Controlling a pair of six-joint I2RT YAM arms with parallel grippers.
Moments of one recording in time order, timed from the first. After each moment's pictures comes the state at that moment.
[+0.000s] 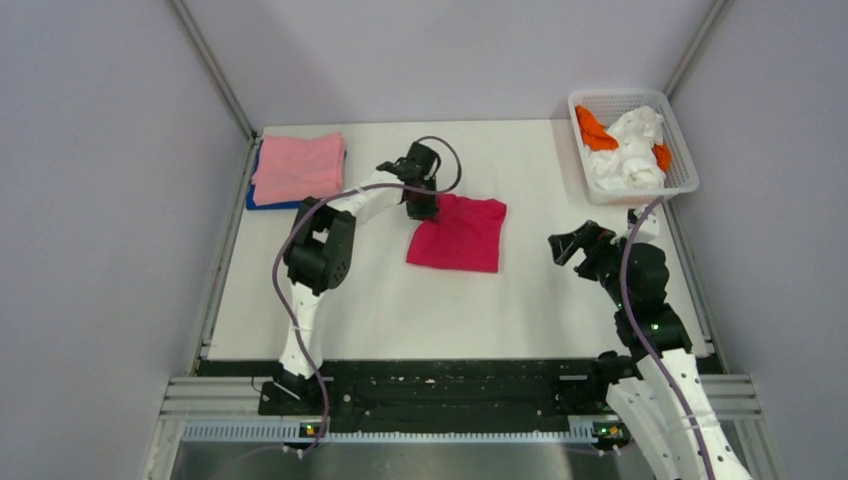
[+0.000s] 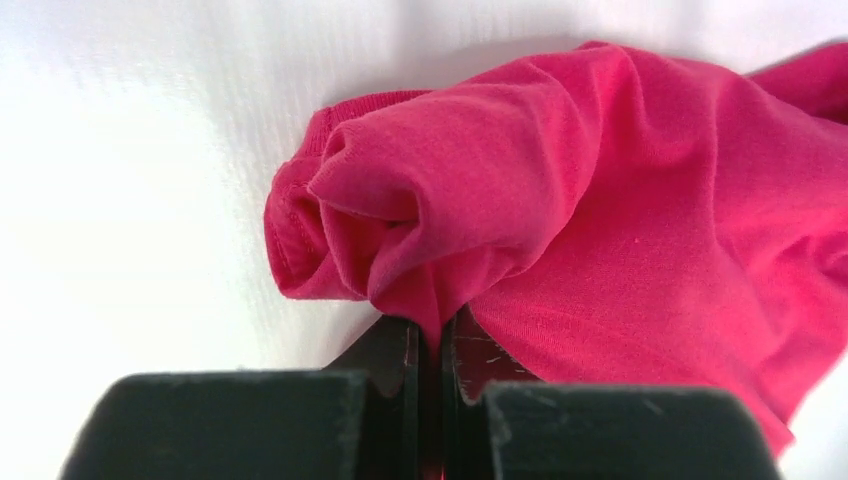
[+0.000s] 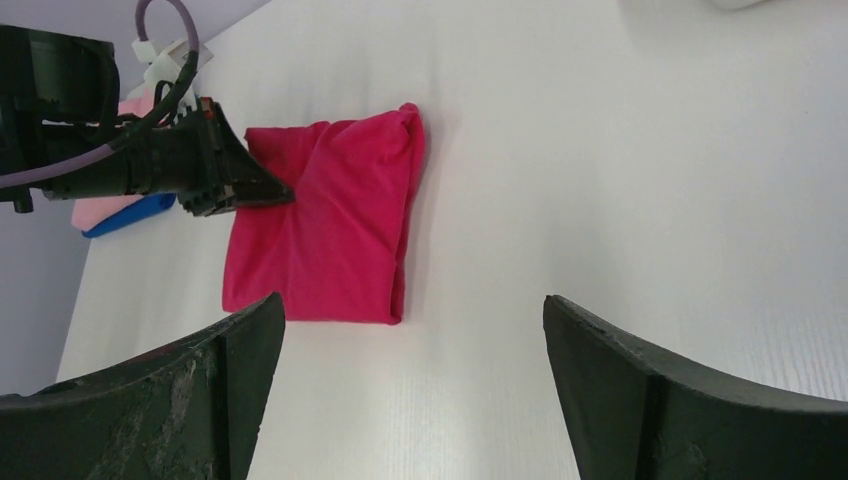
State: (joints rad) left arm -0.50 2.21 1.76 -0.59 0.01 -0.50; right arm 0.15 0.52 0.52 -0.30 -0.05 0.55
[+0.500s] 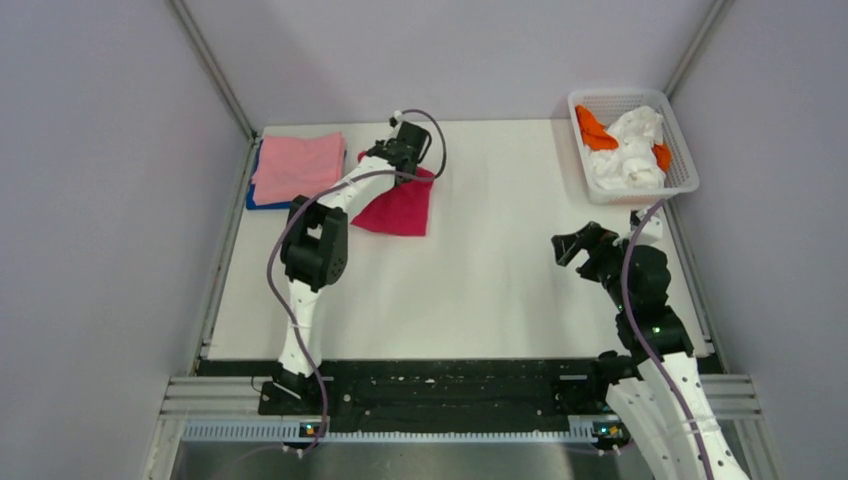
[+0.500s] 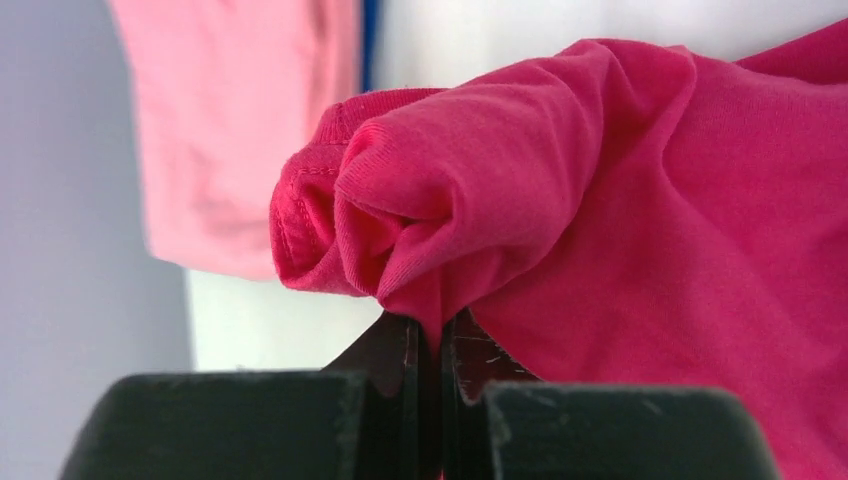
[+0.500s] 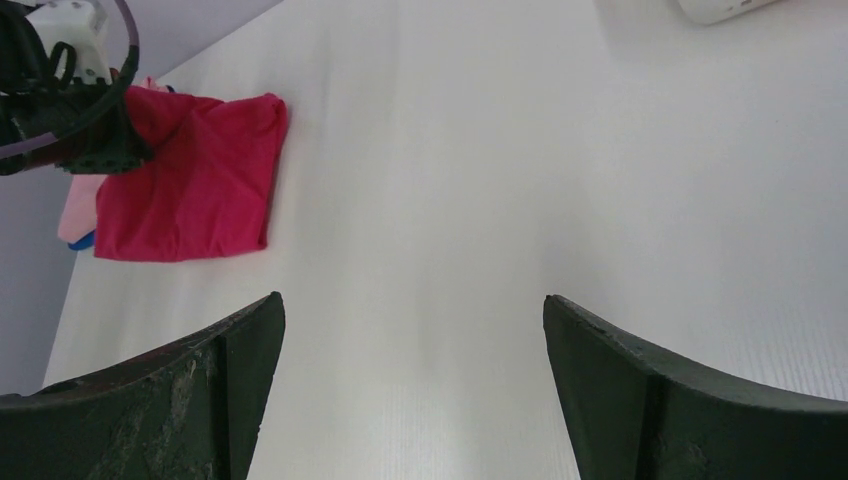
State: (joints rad) left arm -0.46 2.22 1.88 -0.63 -0.73 -0.08; right arm 0.15 0.50 0.52 -0.32 -0.02 0.54
